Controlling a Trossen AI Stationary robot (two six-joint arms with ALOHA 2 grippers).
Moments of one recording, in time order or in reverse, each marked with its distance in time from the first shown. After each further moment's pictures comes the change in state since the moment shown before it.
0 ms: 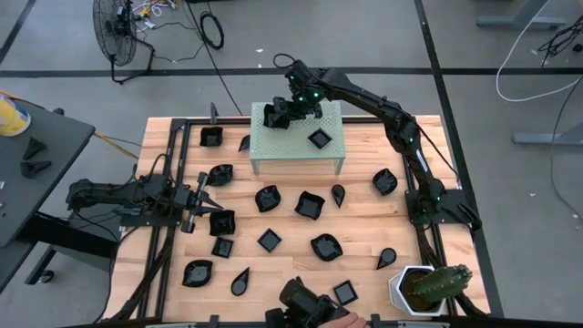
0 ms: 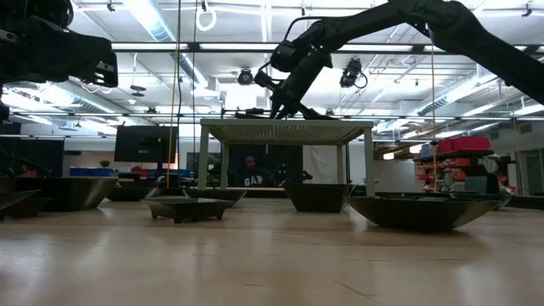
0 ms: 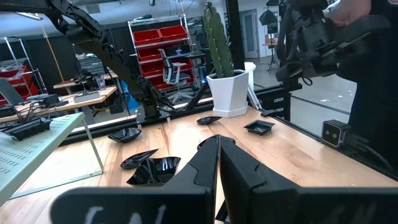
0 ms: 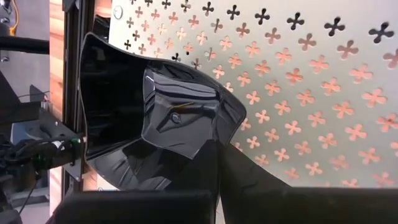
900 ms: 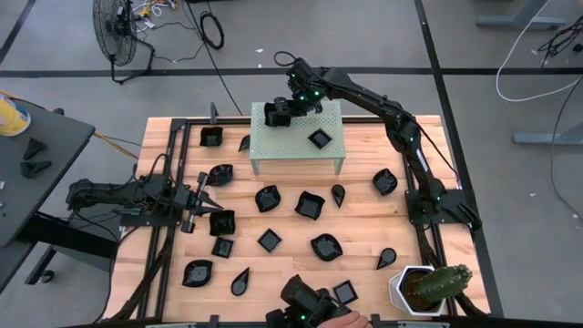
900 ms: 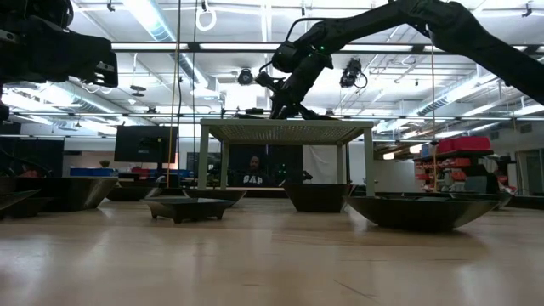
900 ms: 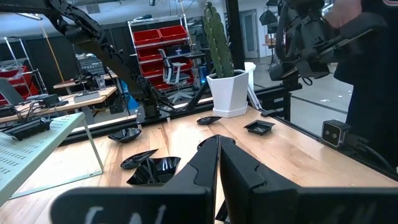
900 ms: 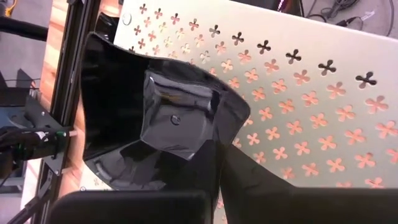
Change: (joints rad) left arm 0.000 0.000 0.000 0.000 0.000 0.000; right arm -0.009 0.000 0.000 0.019 0.018 -0.140
